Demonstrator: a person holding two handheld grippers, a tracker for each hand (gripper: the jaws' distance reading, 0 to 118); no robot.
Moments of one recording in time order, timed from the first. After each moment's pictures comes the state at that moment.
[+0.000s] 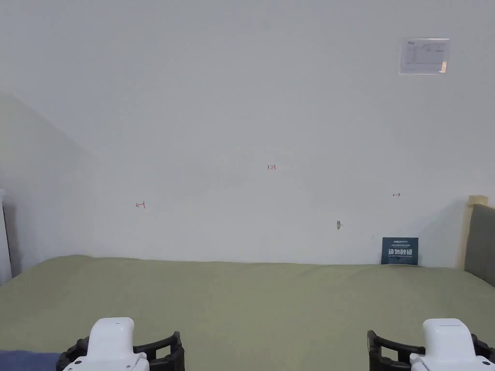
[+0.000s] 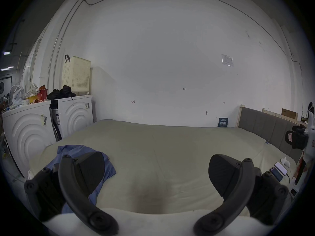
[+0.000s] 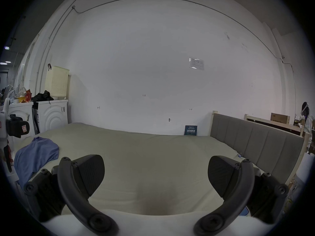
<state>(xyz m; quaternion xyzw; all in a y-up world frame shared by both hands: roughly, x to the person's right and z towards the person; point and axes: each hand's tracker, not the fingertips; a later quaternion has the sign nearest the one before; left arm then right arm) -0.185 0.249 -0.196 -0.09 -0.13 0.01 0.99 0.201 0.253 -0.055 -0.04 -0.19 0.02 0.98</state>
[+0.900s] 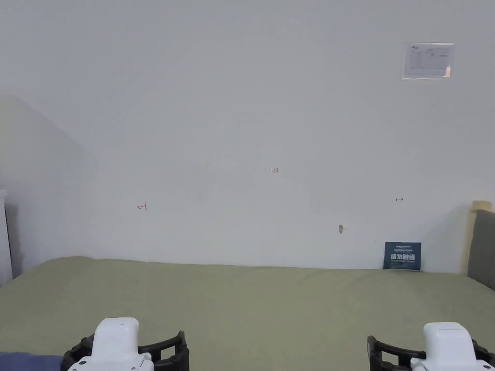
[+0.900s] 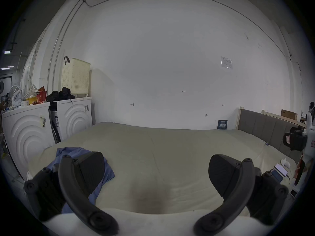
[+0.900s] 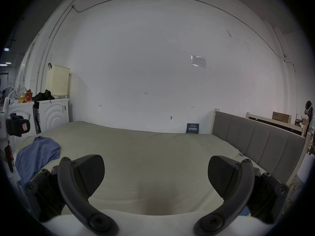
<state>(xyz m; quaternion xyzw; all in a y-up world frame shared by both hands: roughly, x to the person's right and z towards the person) -0.181 0.250 -0.199 -0.08 -0.13 0.01 0.99 0.201 0.255 -0.062 -0.05 -0.18 0.02 0.98</state>
